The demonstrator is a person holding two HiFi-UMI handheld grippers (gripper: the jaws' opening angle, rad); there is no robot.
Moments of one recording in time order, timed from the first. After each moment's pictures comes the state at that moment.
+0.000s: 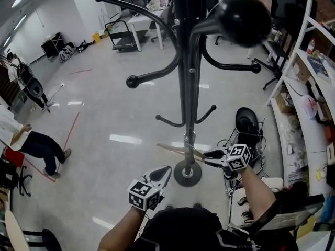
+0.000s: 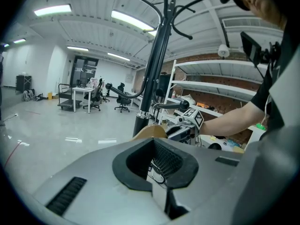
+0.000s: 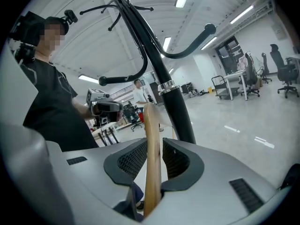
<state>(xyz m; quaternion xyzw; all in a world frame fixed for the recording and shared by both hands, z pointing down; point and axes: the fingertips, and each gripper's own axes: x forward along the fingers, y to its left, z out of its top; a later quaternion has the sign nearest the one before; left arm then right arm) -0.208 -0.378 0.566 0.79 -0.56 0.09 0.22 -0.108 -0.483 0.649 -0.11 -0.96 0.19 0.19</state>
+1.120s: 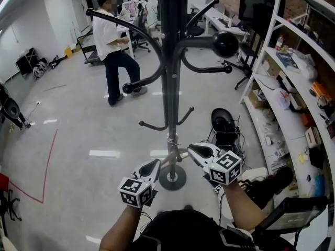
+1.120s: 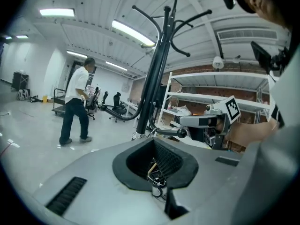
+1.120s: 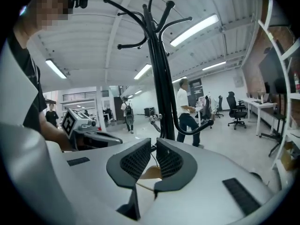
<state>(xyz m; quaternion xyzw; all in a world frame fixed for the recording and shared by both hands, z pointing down) -0.212 -0.401 0.519 0.81 -0.55 0.03 0.19 -0.114 -0.467 0.483 0.19 -0.97 0.10 0.11</state>
